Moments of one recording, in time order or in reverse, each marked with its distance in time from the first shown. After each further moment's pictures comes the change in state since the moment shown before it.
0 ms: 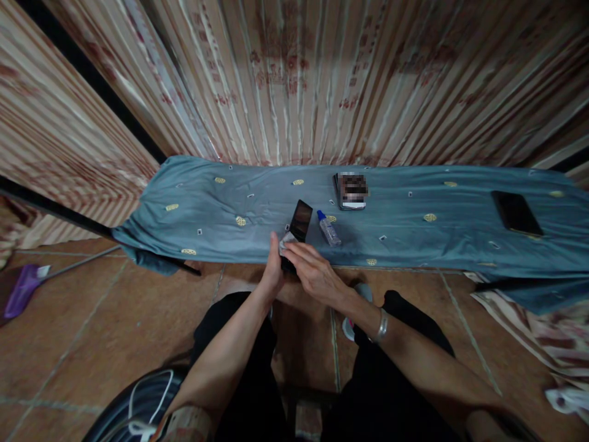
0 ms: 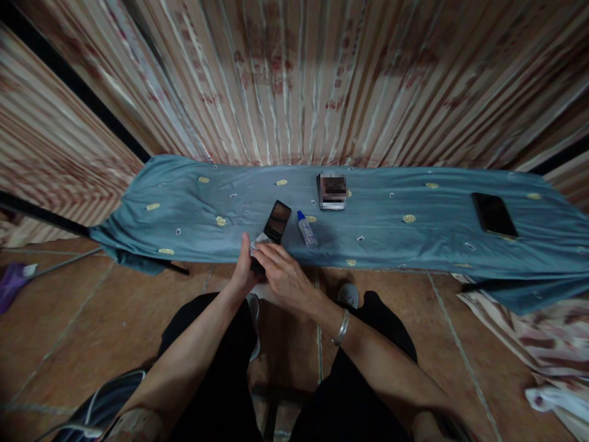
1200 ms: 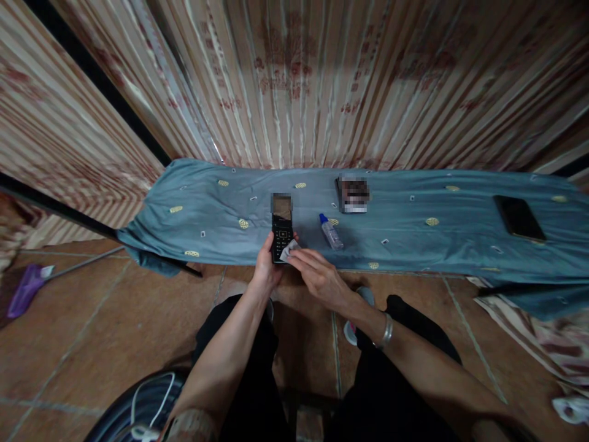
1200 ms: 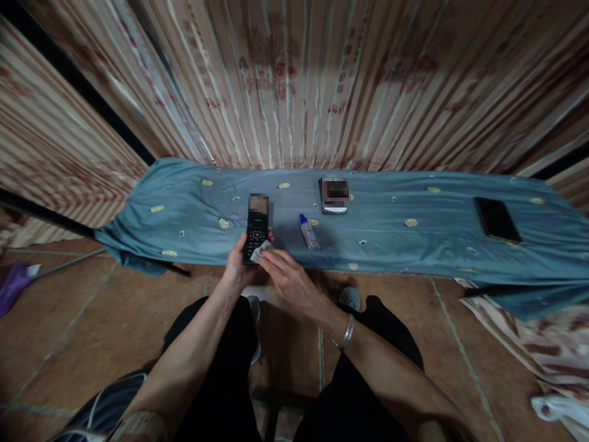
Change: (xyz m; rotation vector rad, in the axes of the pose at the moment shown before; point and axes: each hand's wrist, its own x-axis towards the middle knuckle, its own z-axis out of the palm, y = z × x) left_hand 0.013 0.023 -0.005 -0.166 -0.013 -0.059; right_hand -0.008 0.004 0.003 -0.086 0.109 -0.093
